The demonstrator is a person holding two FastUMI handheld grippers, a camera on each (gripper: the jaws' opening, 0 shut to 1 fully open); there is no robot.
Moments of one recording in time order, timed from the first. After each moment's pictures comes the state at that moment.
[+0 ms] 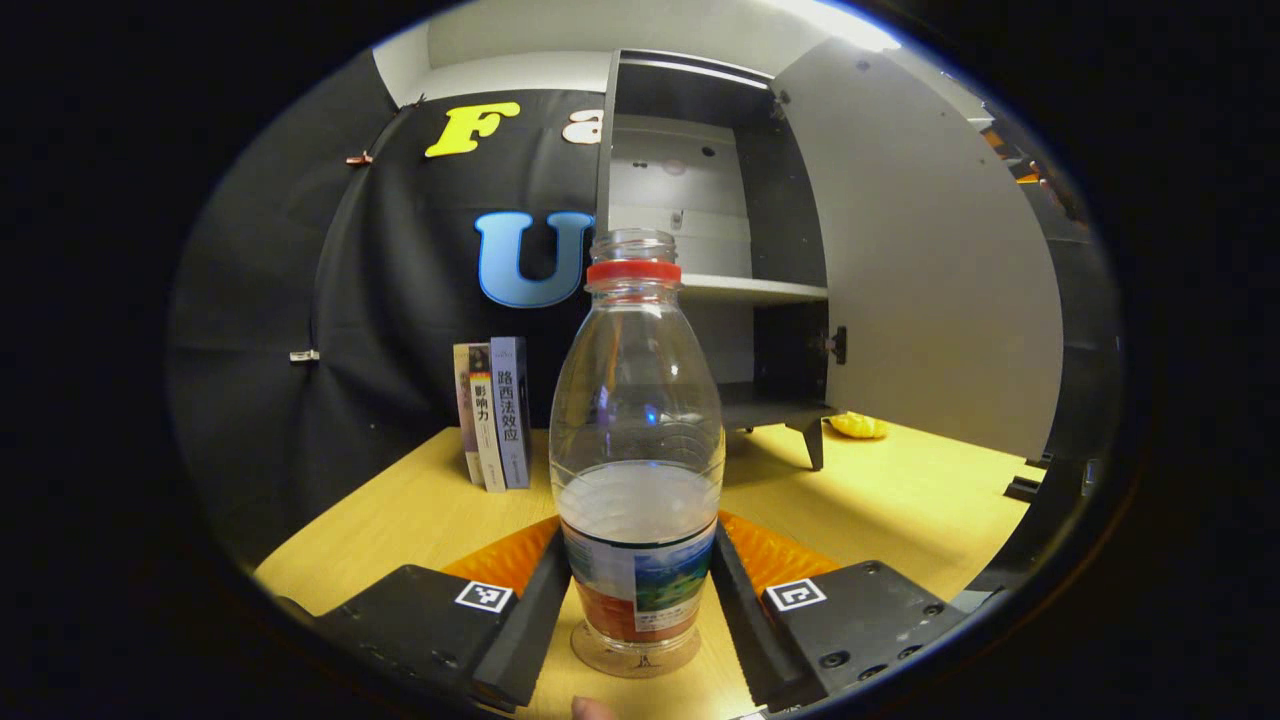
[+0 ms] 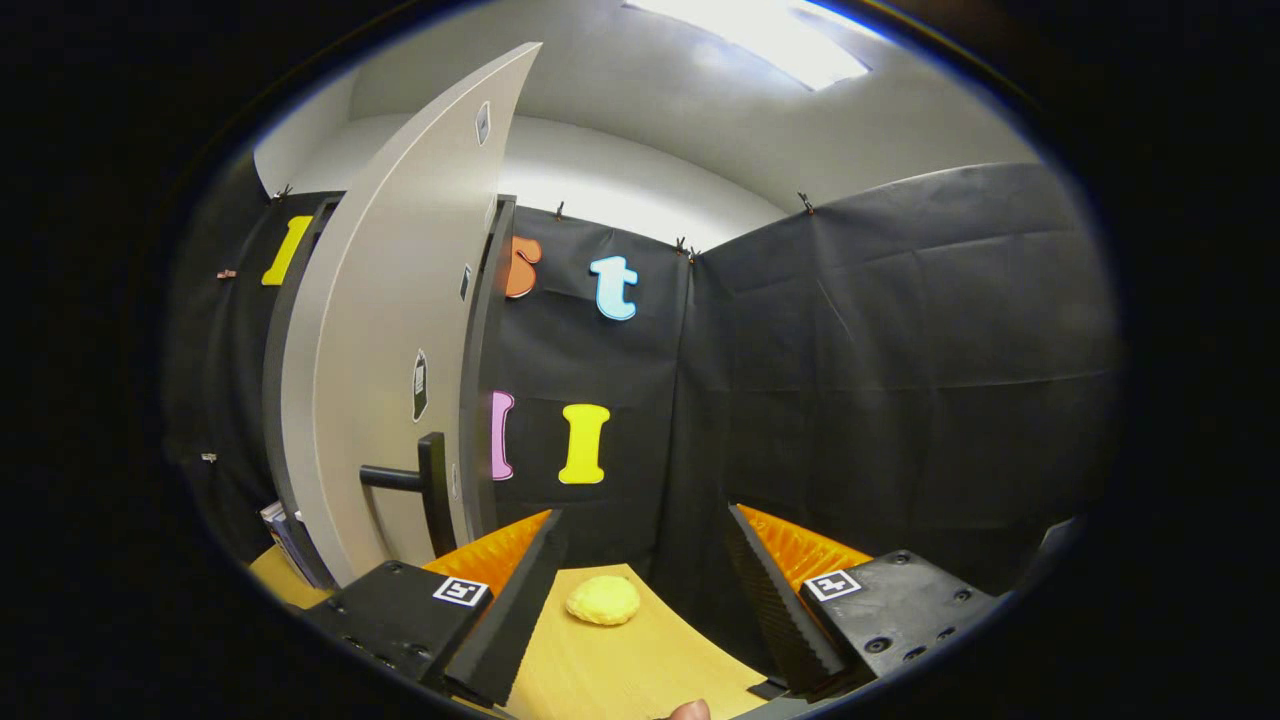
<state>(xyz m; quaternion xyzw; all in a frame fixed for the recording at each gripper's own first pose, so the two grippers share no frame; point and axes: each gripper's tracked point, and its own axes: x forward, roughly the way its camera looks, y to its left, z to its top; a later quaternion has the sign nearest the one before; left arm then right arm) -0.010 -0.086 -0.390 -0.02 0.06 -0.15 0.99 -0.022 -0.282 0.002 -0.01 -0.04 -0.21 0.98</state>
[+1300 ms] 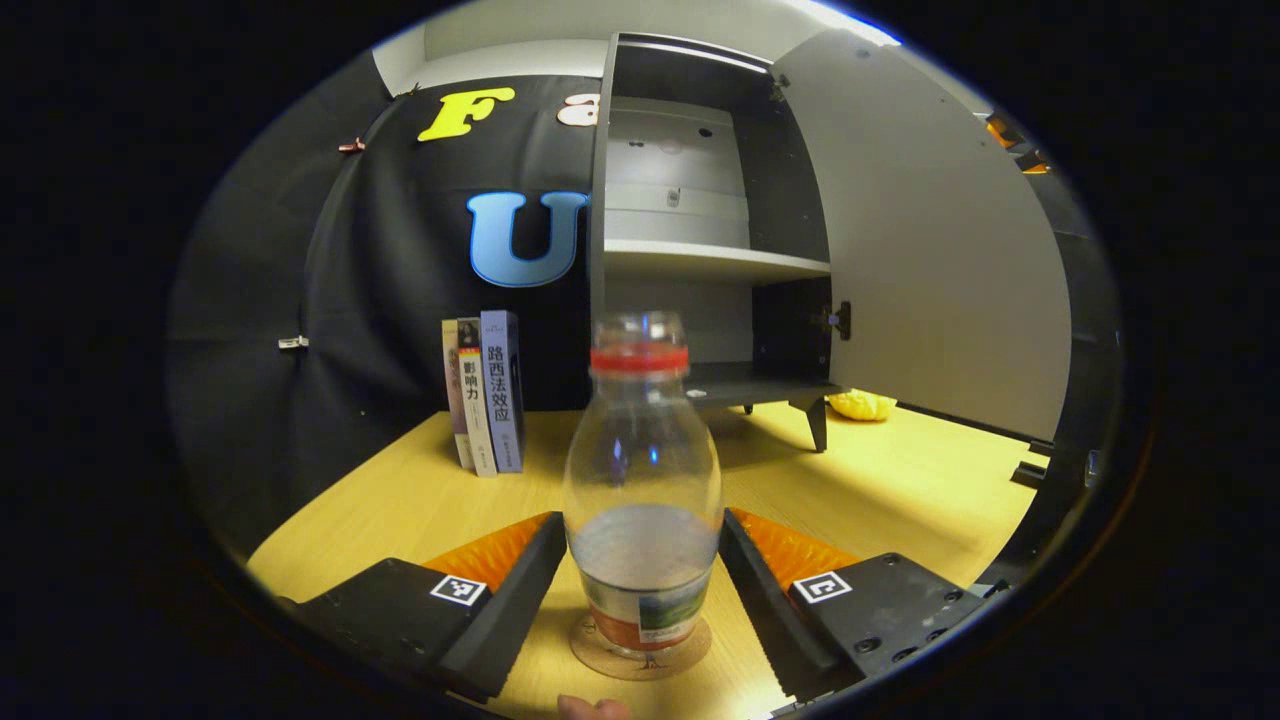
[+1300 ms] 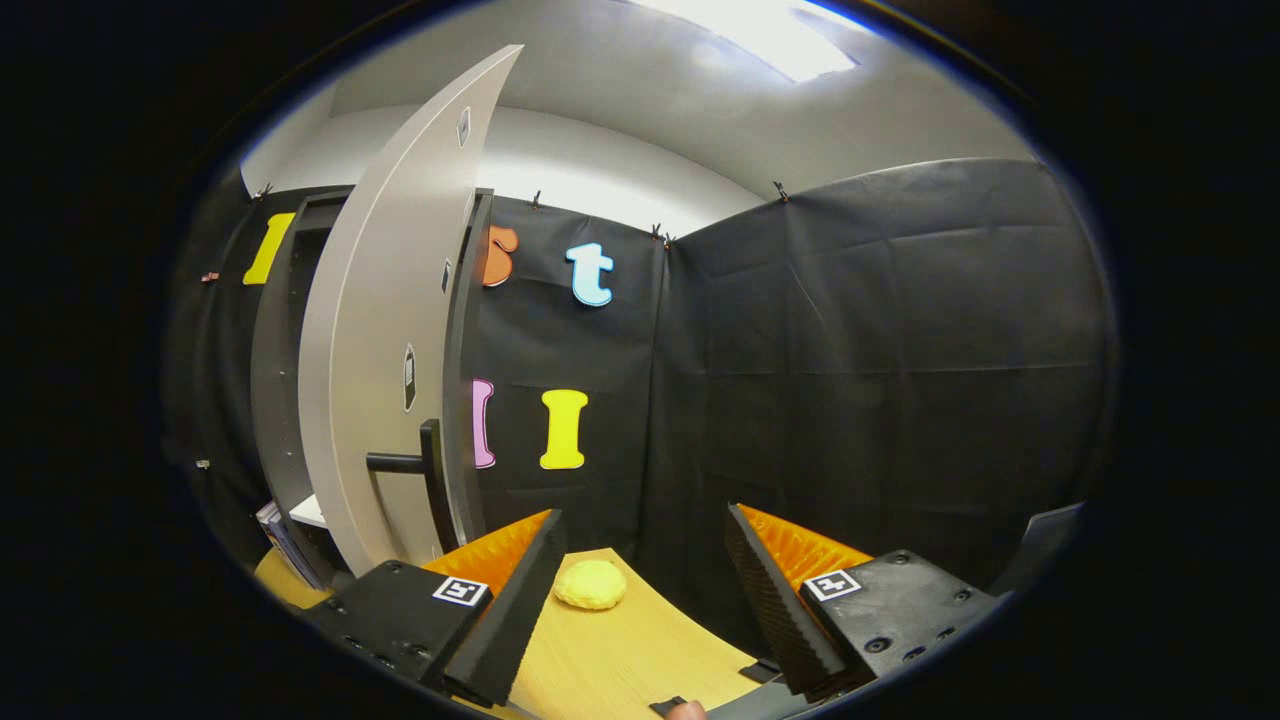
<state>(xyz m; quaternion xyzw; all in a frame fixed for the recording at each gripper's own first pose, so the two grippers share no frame) 0.000 -0.086 -0.393 -0.01 0.08 -0.16 0.98 -0.047 -0.286 -0.003 0.01 -0.02 -0.23 0.97</state>
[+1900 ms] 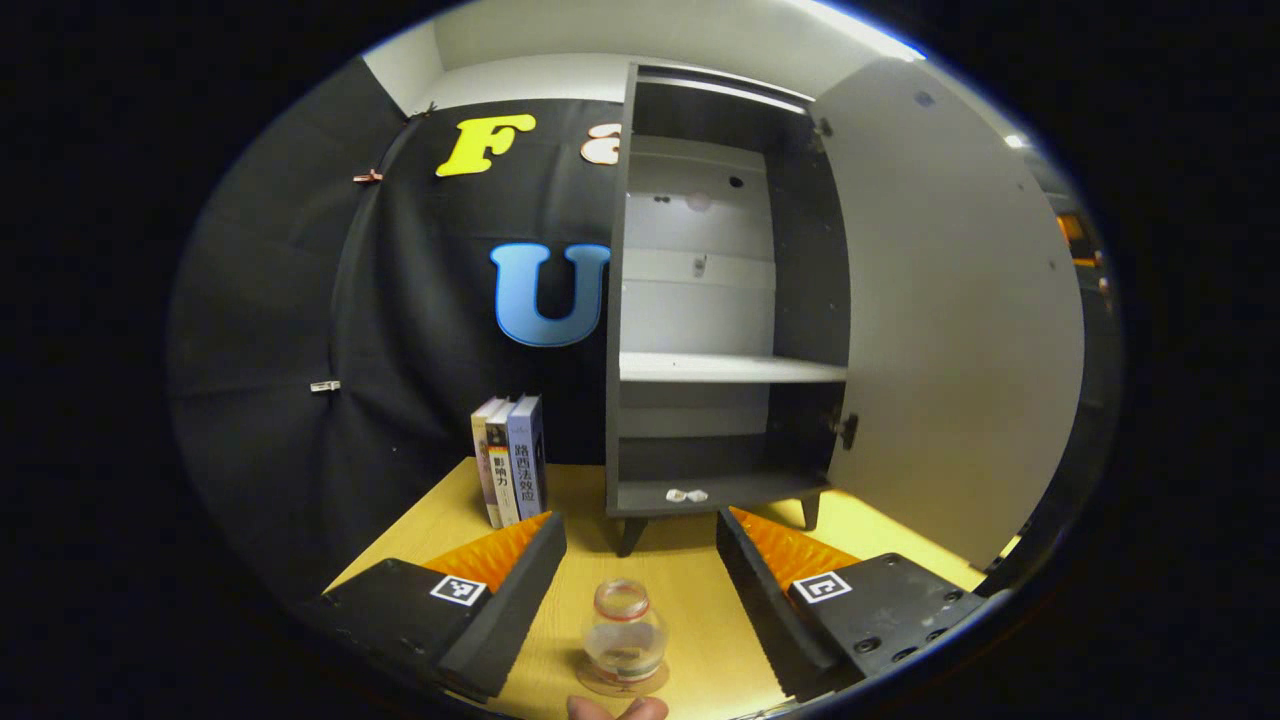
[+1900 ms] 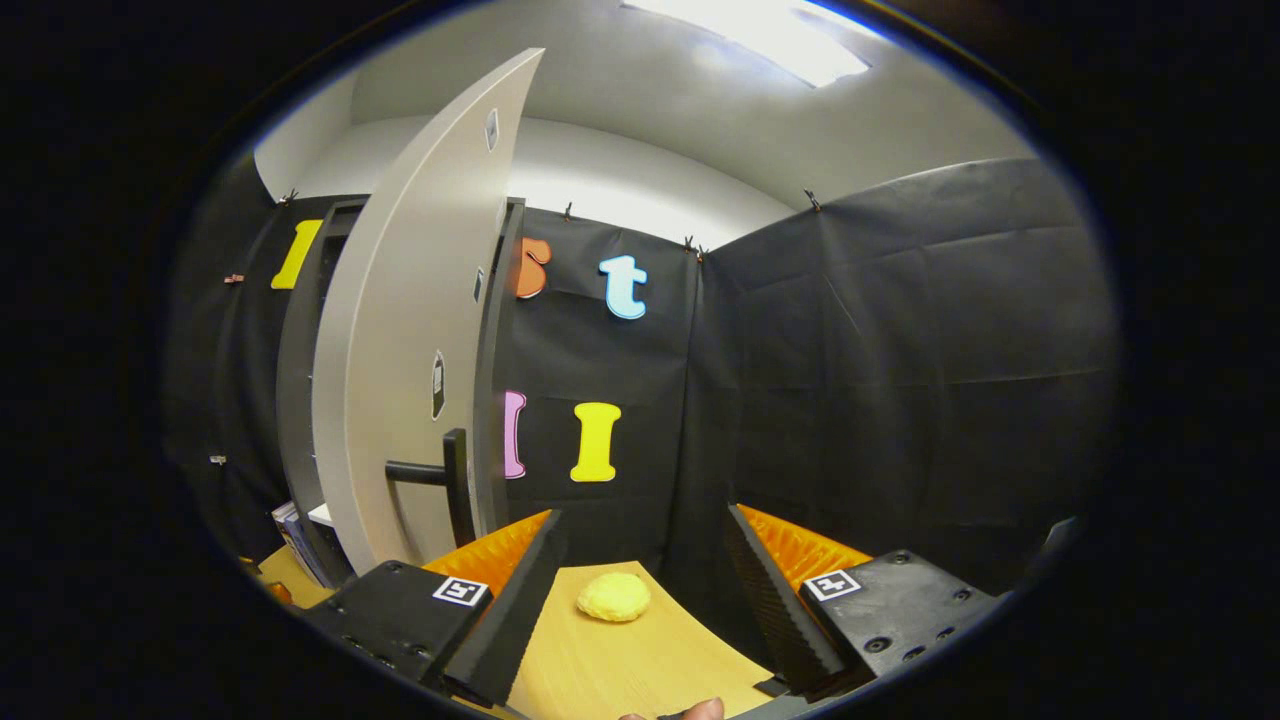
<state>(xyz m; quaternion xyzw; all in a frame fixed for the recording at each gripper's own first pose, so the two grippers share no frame) -0.003 -0.082 -0.223 -0.05 0.07 -0.11 0.99 -0.025 -0.269 0.003 0.00 -0.04 -0.18 0.98</state>
